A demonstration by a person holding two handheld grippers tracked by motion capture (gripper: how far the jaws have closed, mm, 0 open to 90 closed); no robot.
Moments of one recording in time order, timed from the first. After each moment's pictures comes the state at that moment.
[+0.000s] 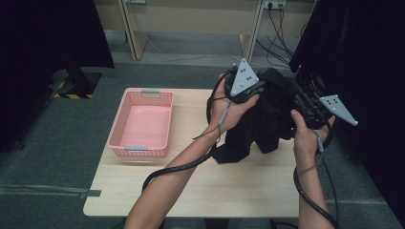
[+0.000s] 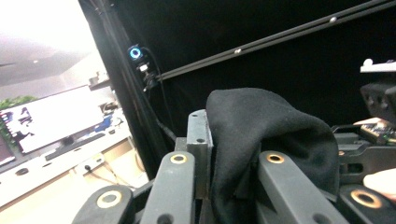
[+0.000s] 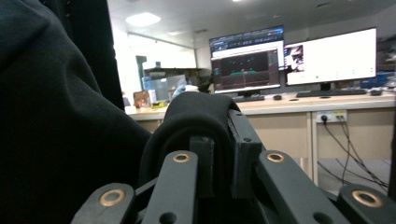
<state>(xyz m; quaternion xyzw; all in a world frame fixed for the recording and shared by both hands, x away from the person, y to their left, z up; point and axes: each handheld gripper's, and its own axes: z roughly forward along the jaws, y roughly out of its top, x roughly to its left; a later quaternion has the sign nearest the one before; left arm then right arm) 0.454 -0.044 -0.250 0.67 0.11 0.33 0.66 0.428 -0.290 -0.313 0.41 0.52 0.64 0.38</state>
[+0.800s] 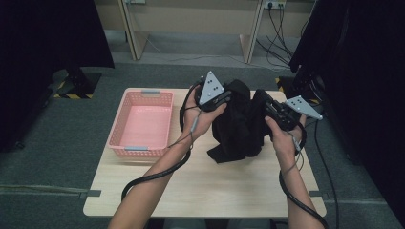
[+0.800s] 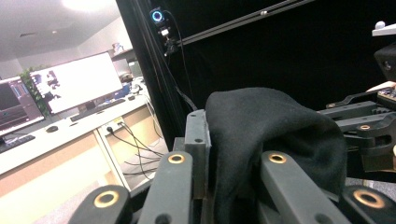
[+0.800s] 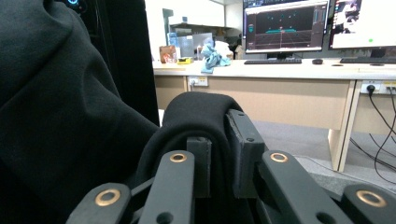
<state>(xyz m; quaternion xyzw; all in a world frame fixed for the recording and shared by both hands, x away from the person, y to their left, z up) 0.466 0.014 -0.298 0.69 0.15 0.34 0.63 0.447 -0.243 -0.345 0.39 0.61 0.60 0.33</state>
